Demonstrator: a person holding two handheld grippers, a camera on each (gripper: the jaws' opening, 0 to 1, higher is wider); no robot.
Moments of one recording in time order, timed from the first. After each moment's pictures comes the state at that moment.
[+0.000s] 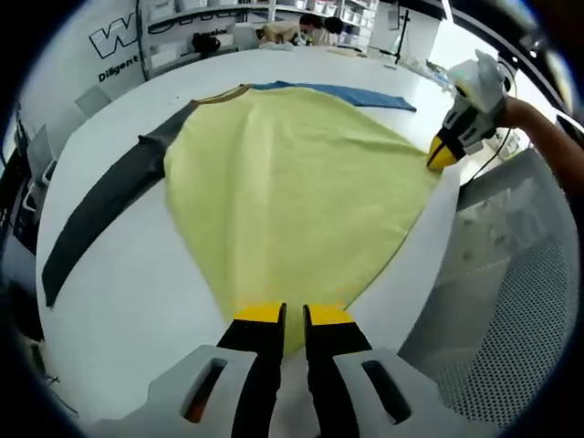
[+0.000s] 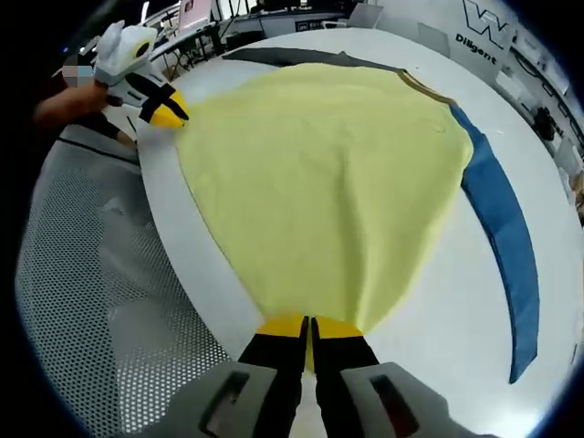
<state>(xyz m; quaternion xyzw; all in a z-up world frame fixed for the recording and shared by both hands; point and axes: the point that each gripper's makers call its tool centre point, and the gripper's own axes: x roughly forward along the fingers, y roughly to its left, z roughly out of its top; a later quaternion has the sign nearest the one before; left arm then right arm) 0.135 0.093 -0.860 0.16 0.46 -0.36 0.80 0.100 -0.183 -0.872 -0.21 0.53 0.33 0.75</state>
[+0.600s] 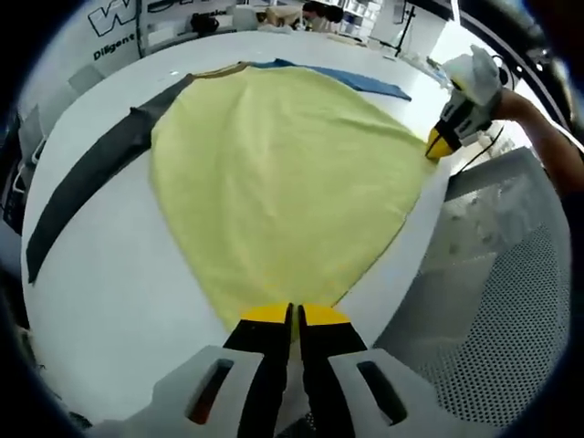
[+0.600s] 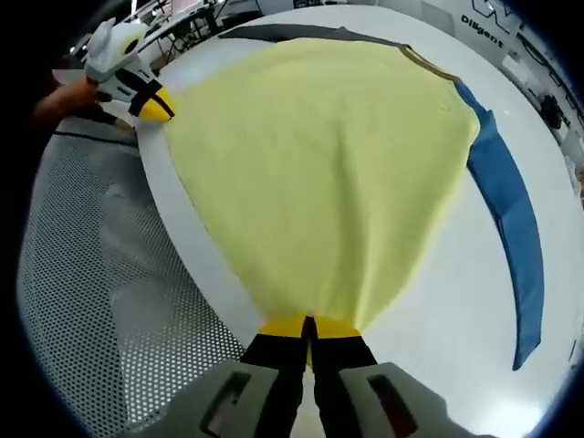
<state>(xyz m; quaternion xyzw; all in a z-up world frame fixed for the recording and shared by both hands) 0.110 0.091 -0.866 0.13 0.50 -0.37 0.77 0.086 -0.197 -0.874 -0.21 0.58 0.33 0.72</state>
